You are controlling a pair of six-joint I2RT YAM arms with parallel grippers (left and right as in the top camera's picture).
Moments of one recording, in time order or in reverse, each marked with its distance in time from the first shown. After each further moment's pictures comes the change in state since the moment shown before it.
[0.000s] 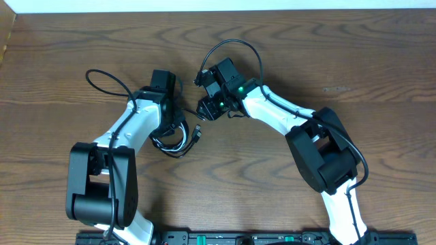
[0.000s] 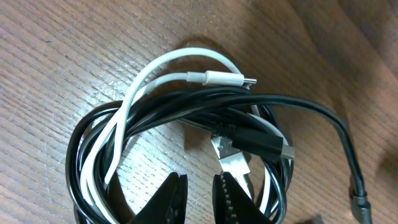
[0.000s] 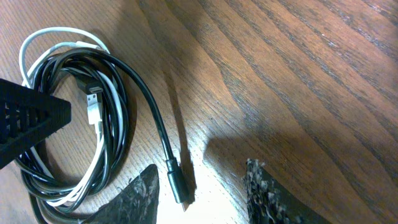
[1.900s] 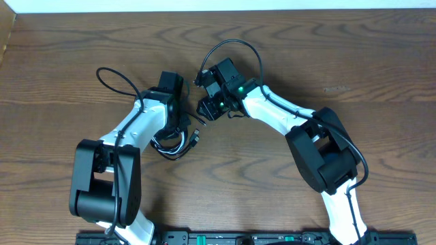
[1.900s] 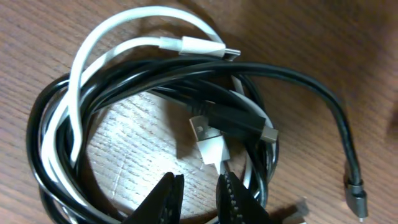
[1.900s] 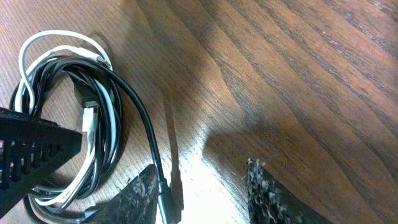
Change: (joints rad) left arm -0.047 0.017 0.008 -0.039 0.021 0.047; right arm 0.000 0.000 0.000 -0.004 0.000 0.000
